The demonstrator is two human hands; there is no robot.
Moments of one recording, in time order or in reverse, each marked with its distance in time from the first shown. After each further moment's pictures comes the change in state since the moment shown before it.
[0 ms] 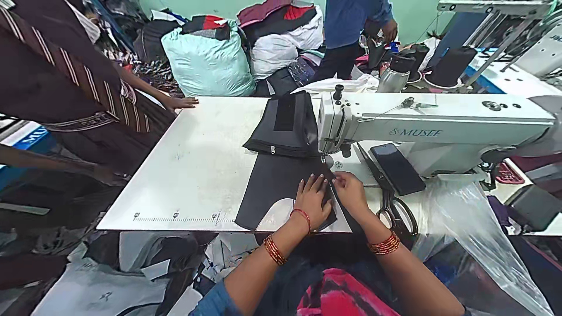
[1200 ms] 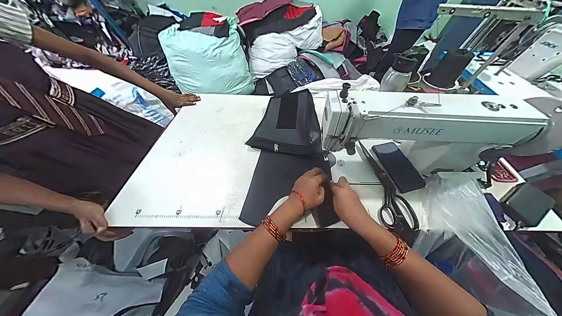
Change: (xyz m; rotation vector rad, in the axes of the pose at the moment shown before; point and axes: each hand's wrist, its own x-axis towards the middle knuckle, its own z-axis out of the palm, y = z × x) left_hand 0.014 -0.021 -0.031 -0.160 0.093 0.208; right_hand -0.034 -0.024 0.006 -0.438 -0.227 -0.129
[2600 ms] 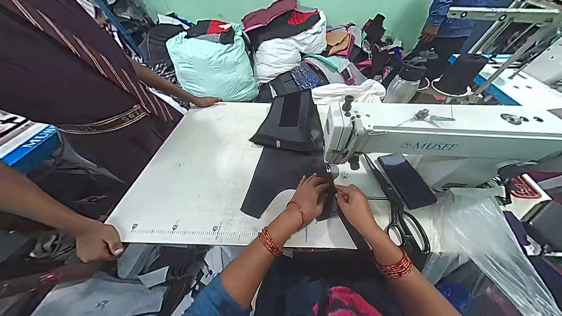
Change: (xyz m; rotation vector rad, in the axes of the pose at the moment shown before) left_hand 0.013 -0.016 0.000 0.004 -0.023 -0.037; right_hand 0.027 0.026 0.001 0.479 0.184 0.086
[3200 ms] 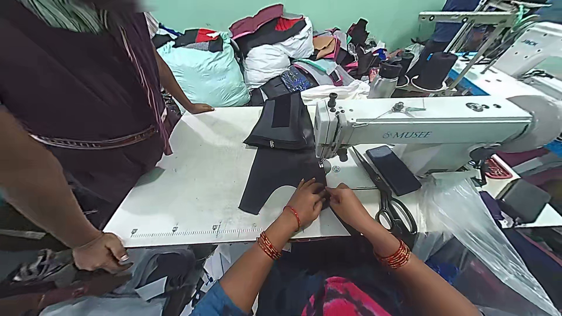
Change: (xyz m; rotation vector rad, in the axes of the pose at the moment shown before) left_hand -0.022 0.001 0.016 0.068 0.001 0.174; right_hand -0.021 -0.017 -0.012 -0.194 -0.215 -0.052
